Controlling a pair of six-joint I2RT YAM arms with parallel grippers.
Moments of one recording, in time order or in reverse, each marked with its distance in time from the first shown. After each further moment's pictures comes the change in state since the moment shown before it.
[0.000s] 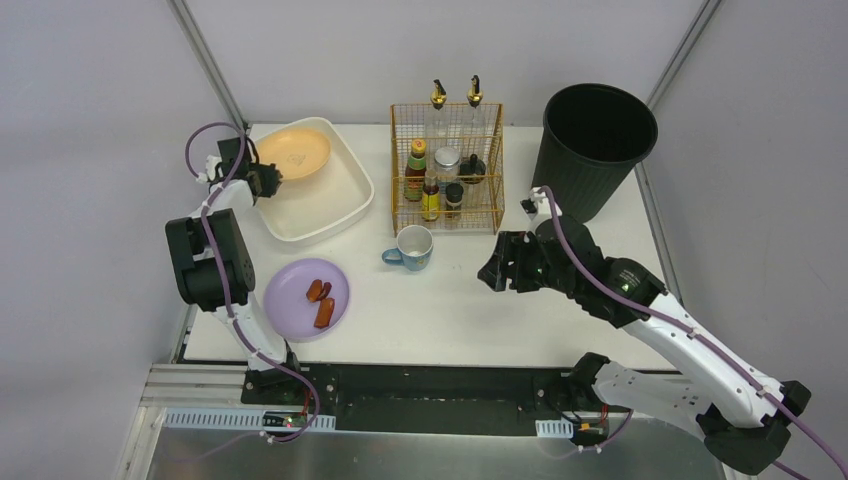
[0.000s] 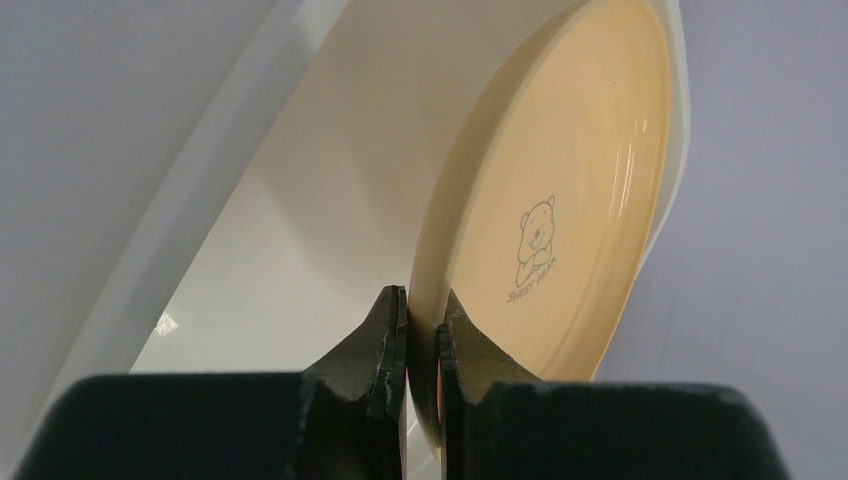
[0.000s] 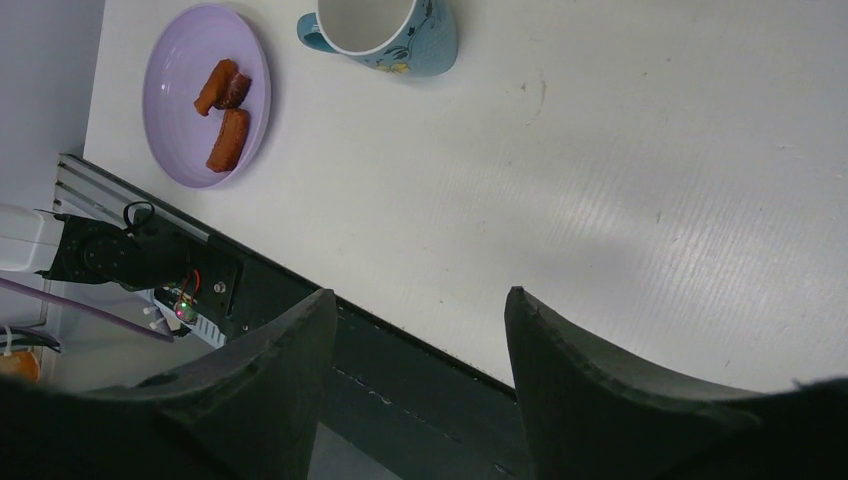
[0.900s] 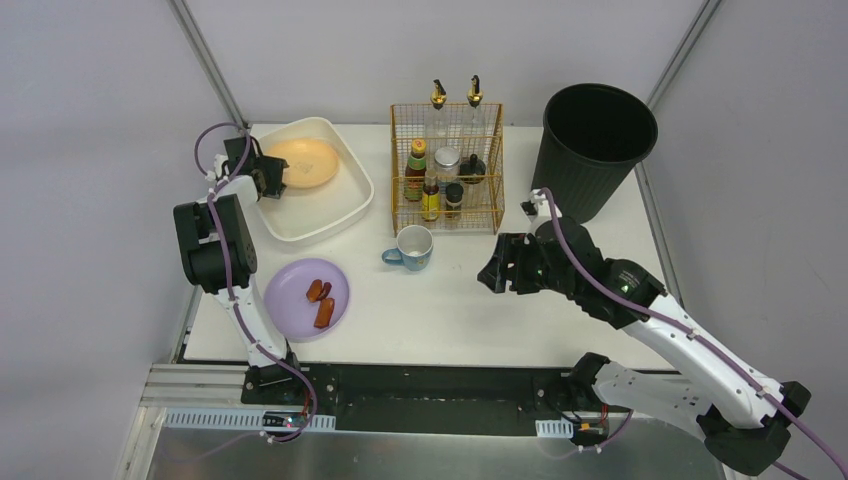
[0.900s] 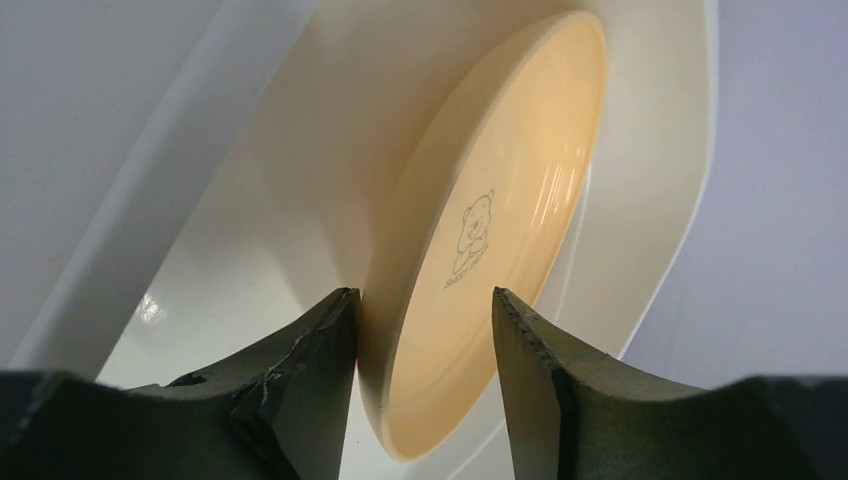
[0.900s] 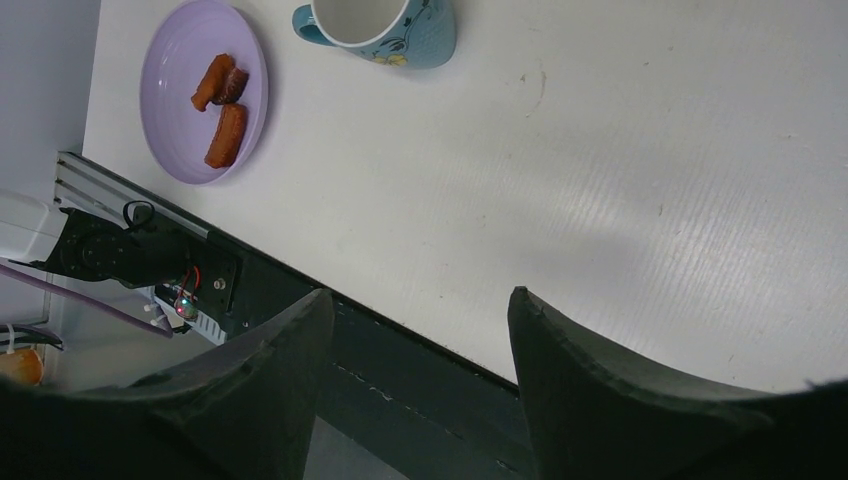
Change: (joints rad) left arm -0.001 0.160 0.077 0.072 0.035 -0.023; right arm 0.000 -0.004 -0.014 -0.003 -0.008 0.012
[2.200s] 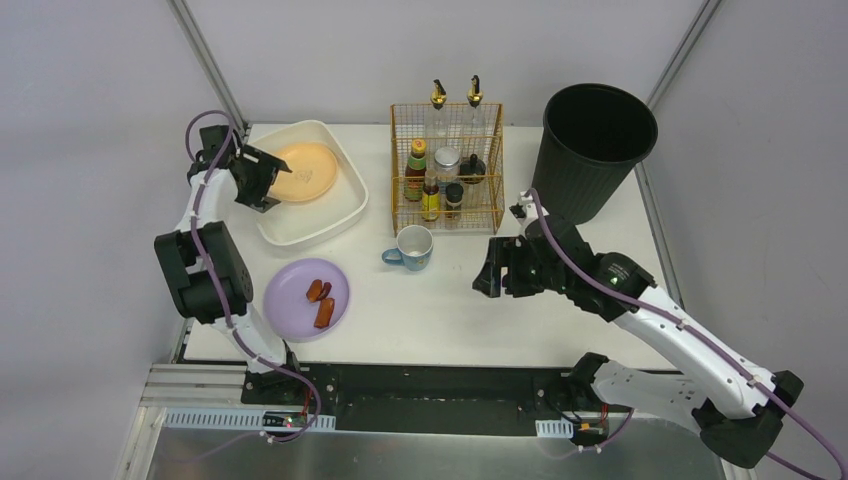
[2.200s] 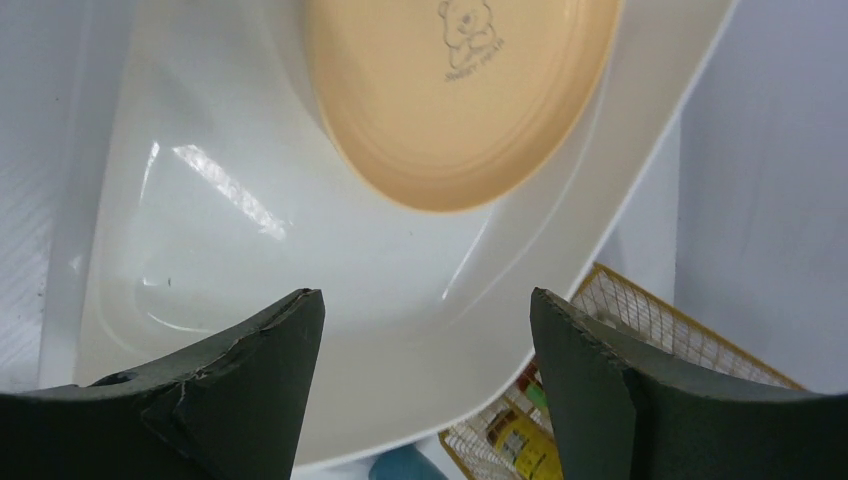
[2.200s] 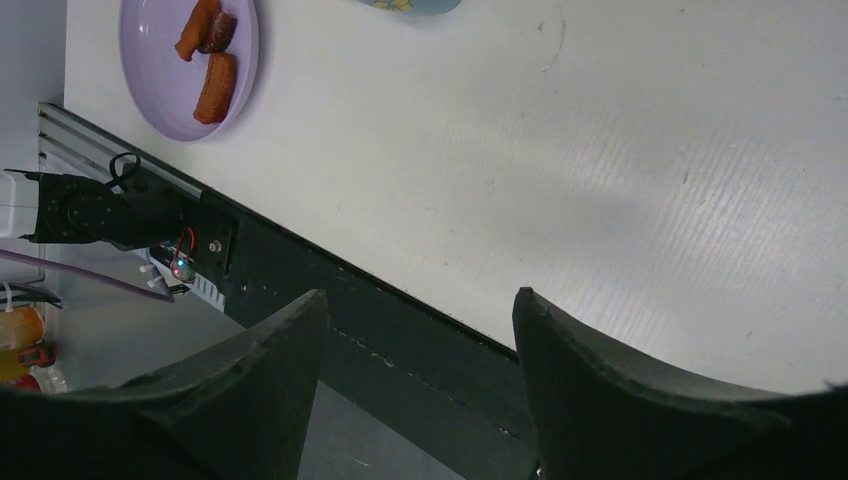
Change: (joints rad) left arm 0.040 -0.196 0.070 -0.464 0.182 0.266; right arm 0.000 0.050 0.018 -0.048 -0.061 -0.005
